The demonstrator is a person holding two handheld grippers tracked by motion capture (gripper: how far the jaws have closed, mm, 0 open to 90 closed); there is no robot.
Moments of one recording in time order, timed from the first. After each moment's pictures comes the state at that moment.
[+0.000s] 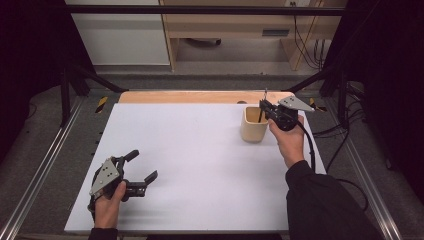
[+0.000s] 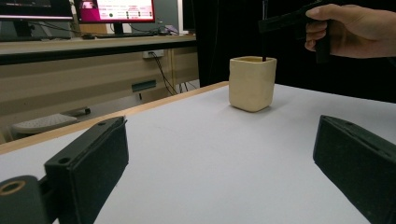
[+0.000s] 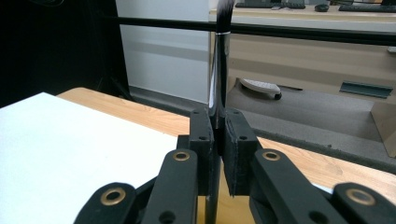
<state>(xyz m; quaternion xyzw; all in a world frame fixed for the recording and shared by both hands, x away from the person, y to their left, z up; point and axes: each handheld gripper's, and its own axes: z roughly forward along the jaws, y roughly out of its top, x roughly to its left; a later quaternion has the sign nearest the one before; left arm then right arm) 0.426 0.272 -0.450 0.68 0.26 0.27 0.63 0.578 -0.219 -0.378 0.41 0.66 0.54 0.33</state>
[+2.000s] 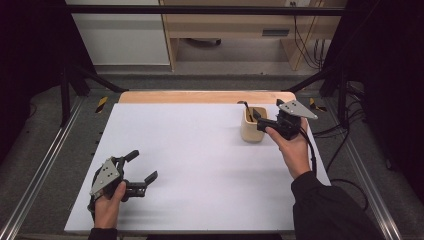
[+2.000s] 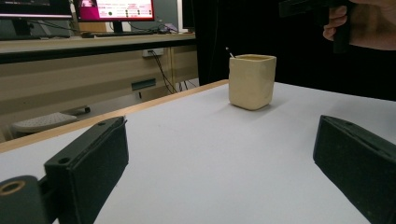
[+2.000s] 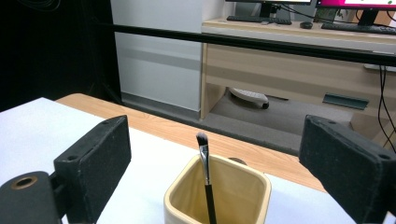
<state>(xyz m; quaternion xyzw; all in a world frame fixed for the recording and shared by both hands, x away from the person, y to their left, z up) 0.426 0.272 -0.450 0.68 0.26 0.27 0.62 0.544 -0.211 -0.362 0.41 0.65 0.53 0.36</state>
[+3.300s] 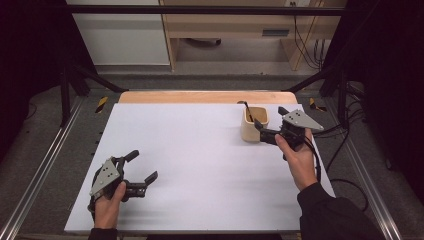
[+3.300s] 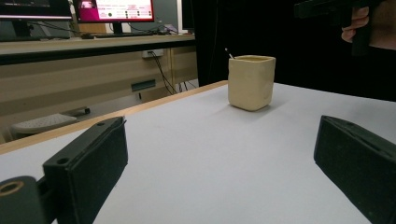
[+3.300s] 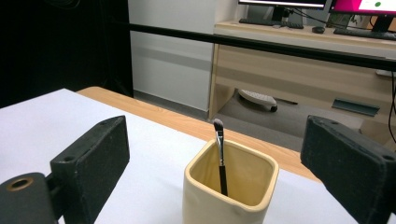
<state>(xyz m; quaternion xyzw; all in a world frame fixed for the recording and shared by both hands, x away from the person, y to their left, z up) 0.426 0.271 -0.450 0.68 0.26 0.27 0.63 0.513 -0.215 -0.364 0.38 0.66 0.54 0.36</state>
